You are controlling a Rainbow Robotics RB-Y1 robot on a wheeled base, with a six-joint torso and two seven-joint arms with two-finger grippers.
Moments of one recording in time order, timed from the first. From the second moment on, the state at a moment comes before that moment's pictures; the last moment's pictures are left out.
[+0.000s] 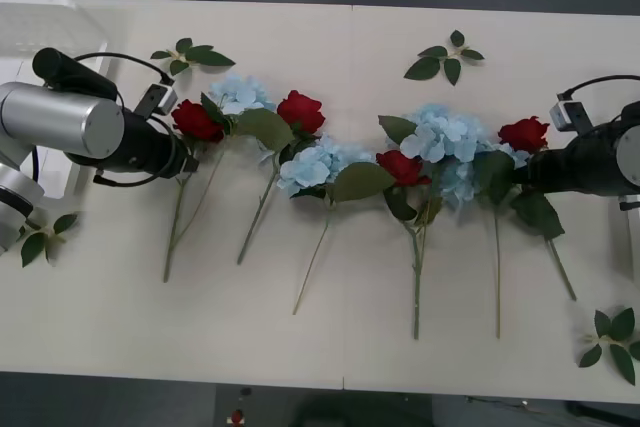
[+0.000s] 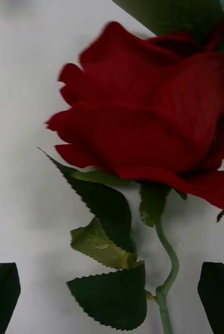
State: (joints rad) right arm -0.45 -0.83 0.29 -1.31 -0.91 0.97 1.54; left arm -0.59 0.59 -0.27 -1.28 0.68 1.12 -1.66
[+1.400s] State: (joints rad) right arm -0.51 -0.77 0.11 -1.24 -0.89 1.14 1.54; left arm -0.73 0.50 -0.40 -1.08 0.52 1.06 -1.66
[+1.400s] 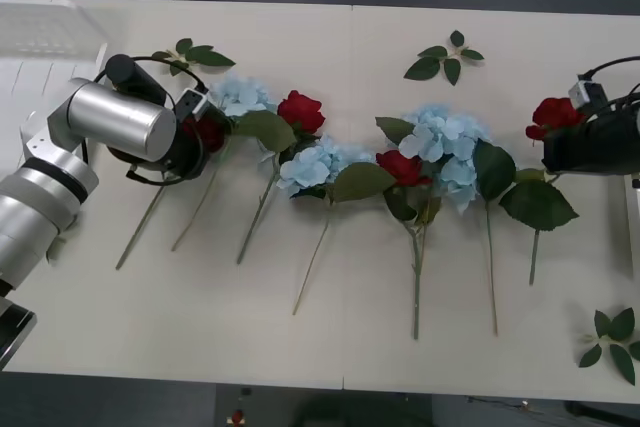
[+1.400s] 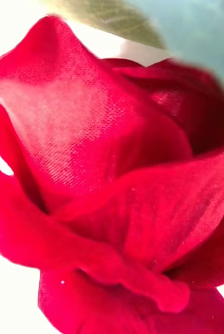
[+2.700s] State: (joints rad) right arm -0.42 -1.01 -0.07 -1.02 -0.52 0.90 1.93; left arm -0.65 0.32 -0.17 -1.70 1.34 1.04 -2.11
